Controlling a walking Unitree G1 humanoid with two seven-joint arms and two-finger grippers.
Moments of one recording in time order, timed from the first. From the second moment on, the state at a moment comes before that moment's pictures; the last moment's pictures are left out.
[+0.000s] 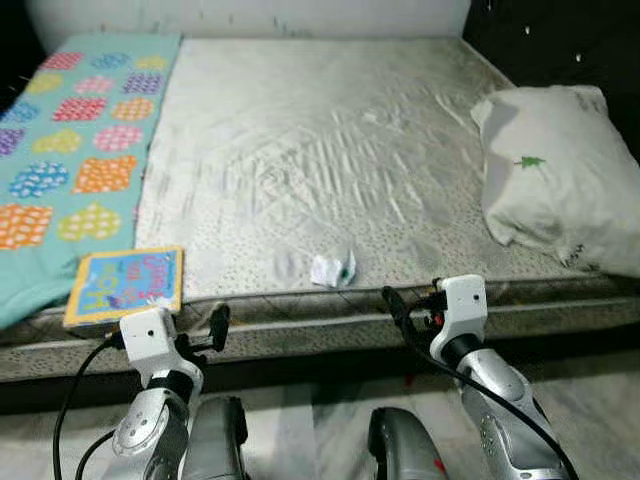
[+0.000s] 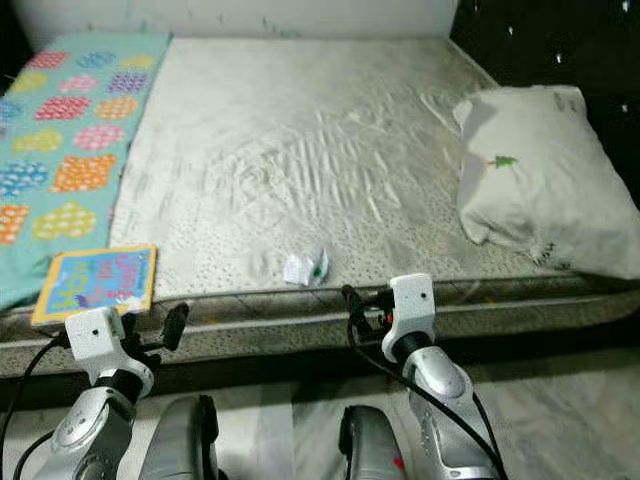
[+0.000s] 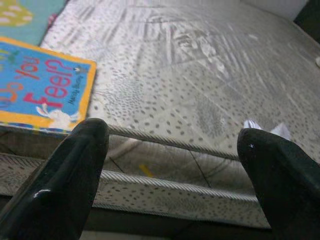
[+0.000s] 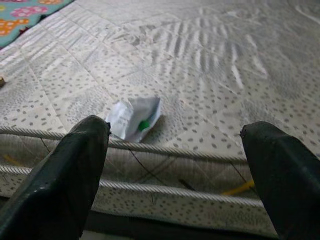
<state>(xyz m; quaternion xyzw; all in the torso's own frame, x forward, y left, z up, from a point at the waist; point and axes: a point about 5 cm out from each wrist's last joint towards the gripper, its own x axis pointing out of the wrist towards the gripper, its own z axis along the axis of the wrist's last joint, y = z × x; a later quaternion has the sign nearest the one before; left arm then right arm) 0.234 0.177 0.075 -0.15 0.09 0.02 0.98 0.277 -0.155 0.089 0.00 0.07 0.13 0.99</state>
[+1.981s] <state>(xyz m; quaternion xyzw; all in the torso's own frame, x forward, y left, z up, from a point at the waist) 0.209 0.178 0.081 -0.15 0.11 0.03 0.98 0.327 -0.087 0.065 -0.03 0.19 0.10 0.98</state>
